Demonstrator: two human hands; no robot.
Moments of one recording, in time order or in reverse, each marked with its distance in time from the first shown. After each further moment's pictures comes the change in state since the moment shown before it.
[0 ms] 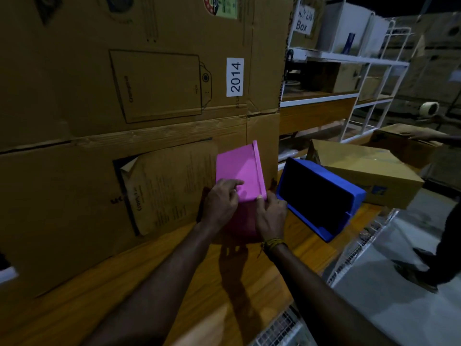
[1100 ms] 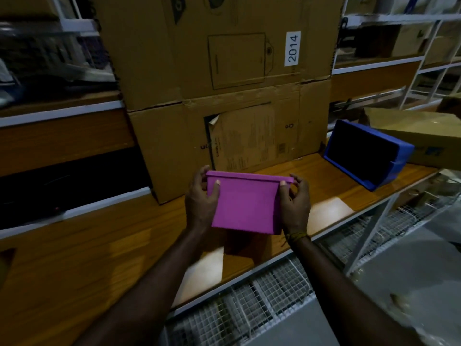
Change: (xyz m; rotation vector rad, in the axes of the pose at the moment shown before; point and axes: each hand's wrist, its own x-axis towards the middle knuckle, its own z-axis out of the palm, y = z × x) left_hand -0.271 0.038 -0.234 0.022 0.350 -0.314; right_hand -0.267 -0.053 -0.033 0.421 -0.048 -0.111
